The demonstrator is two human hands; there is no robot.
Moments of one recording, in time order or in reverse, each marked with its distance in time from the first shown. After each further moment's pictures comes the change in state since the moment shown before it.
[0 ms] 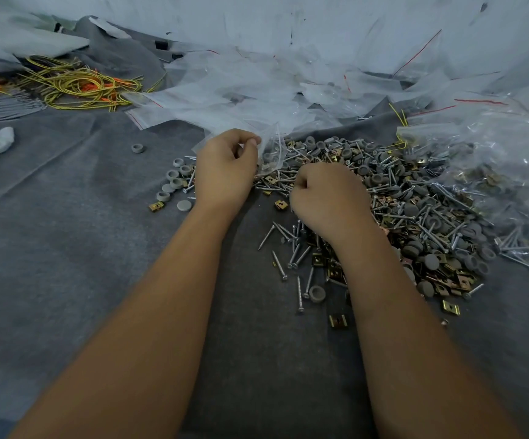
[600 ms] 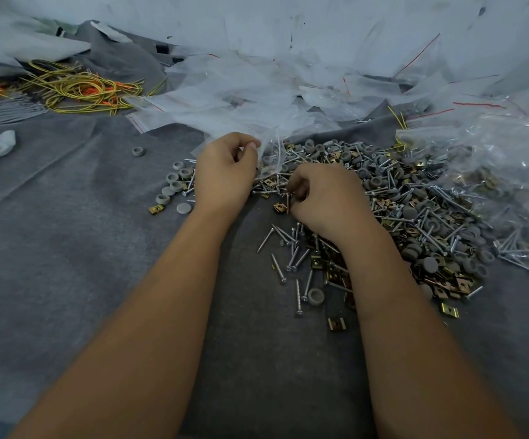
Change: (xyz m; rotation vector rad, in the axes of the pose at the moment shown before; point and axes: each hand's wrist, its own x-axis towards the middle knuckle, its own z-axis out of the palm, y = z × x) left_hand -0.001 0.001 0.000 0.029 -0.001 0.018; right_hand 0.003 0.004 -0.002 0.119 -0.118 0.013
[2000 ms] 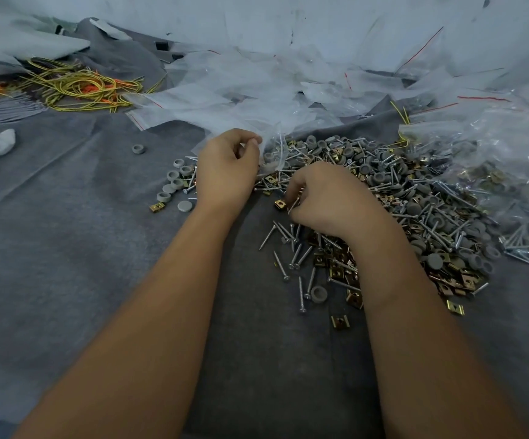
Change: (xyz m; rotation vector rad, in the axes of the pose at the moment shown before) left_hand 0.001 -0.001 0.001 0.001 0.012 0.000; right_hand -0.009 -0.015 -0.016 -0.050 -0.185 0.008
